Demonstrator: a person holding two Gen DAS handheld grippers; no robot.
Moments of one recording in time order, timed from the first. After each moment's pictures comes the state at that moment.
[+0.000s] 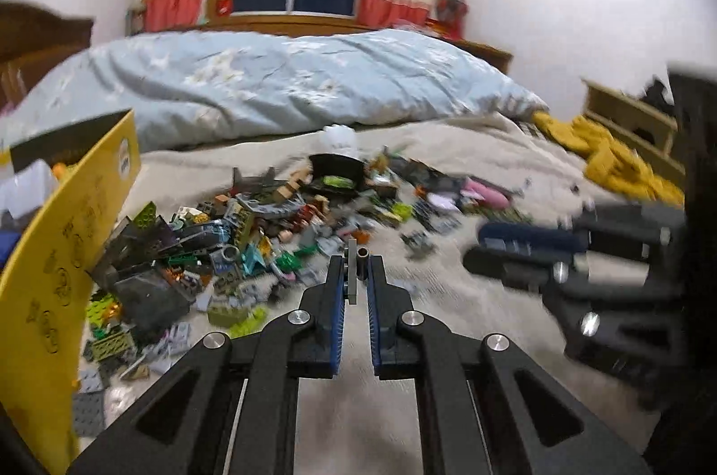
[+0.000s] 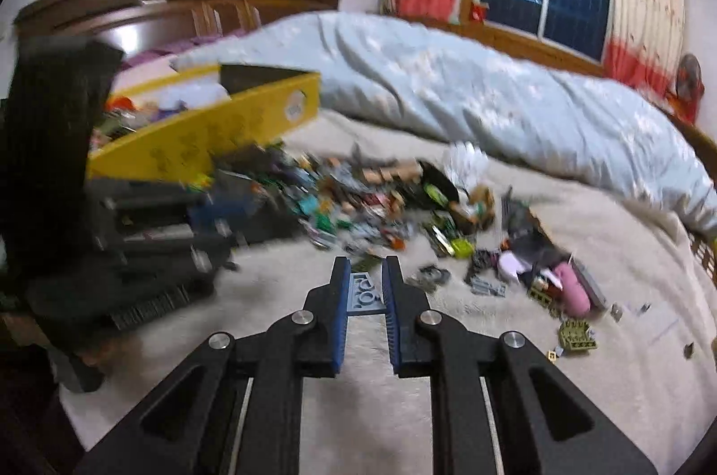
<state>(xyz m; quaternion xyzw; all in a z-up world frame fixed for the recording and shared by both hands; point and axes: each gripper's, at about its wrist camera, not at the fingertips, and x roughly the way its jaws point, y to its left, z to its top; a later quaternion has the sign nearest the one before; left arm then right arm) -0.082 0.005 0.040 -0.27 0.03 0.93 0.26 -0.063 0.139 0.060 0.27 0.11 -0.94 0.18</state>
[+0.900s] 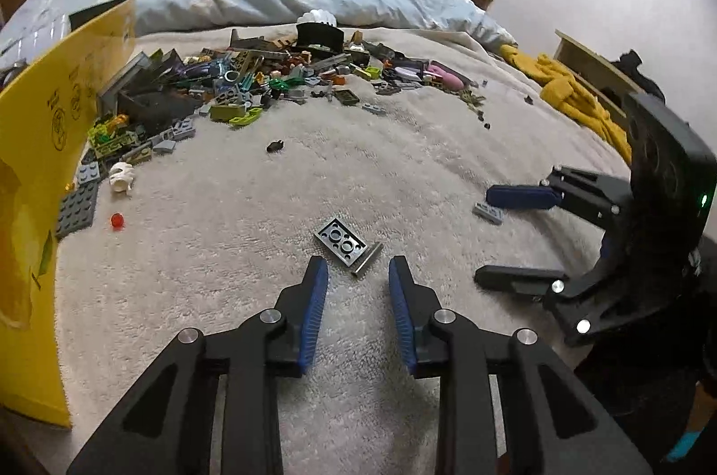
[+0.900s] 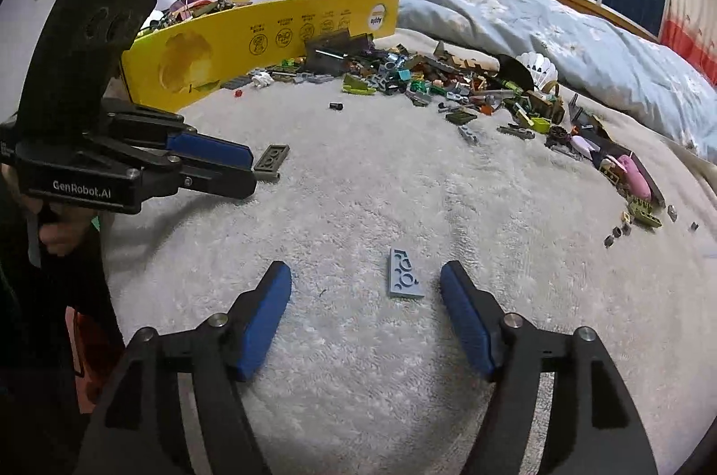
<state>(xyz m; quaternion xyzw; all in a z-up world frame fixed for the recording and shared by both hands) -0.017 -0.048 -0.003 -0.40 -0.01 0.86 0.32 0.011 0.140 -0.006 0.36 0.13 -0.89 0.26</state>
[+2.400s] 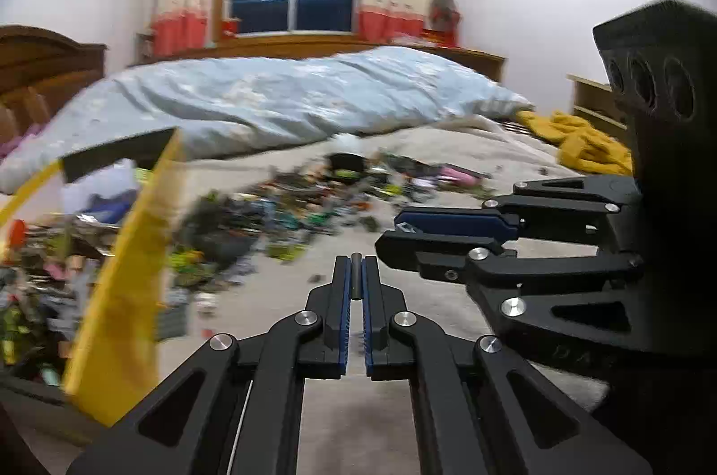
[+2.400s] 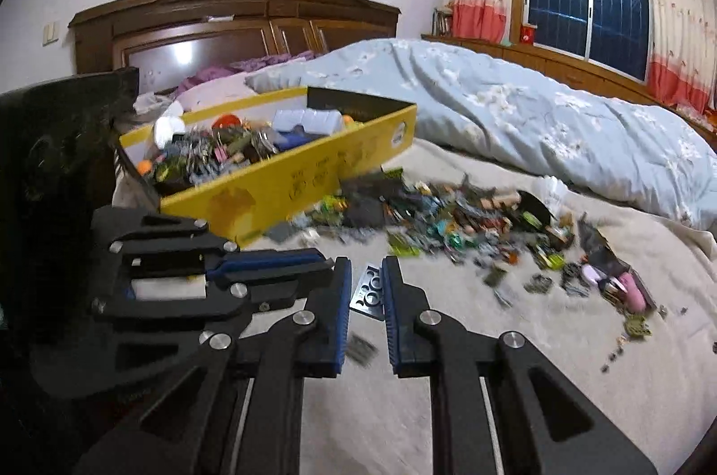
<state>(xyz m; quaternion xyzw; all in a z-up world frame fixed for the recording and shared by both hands) 0.015 -0.057 0.068 -0.24 0.04 0.94 0.23 0.008 0.060 0.085 0.25 0.09 -0.93 0.25</state>
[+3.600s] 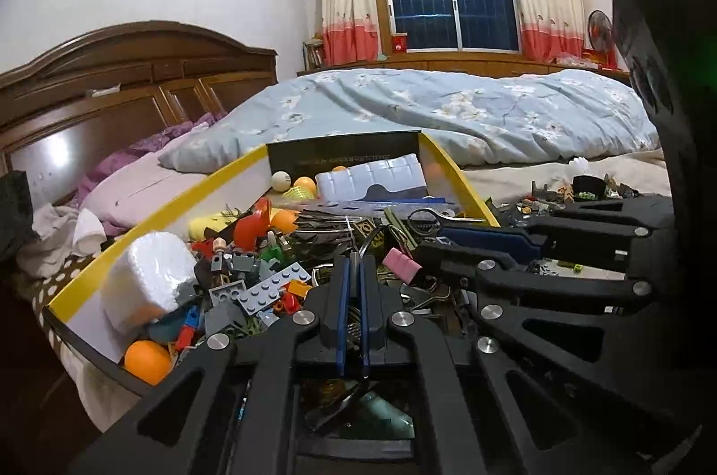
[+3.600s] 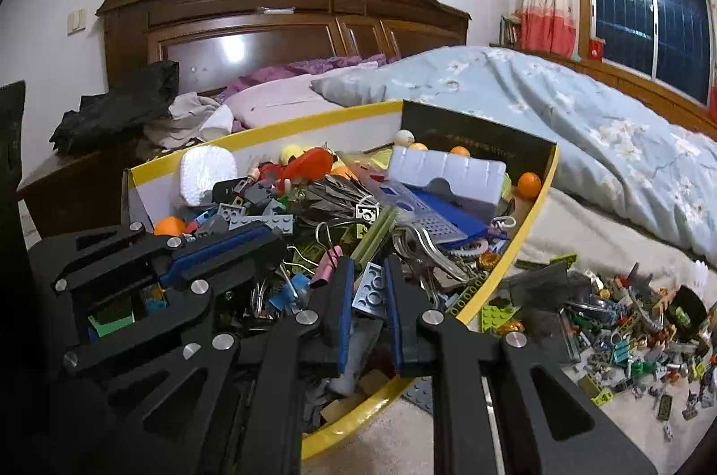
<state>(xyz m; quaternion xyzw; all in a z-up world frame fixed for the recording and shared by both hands) -0.014 -0.215 0.057 -0.20 0.05 0.98 -0.03 -0.069 -0.130 0.070 0.24 0.11 -0.90 0.35</state>
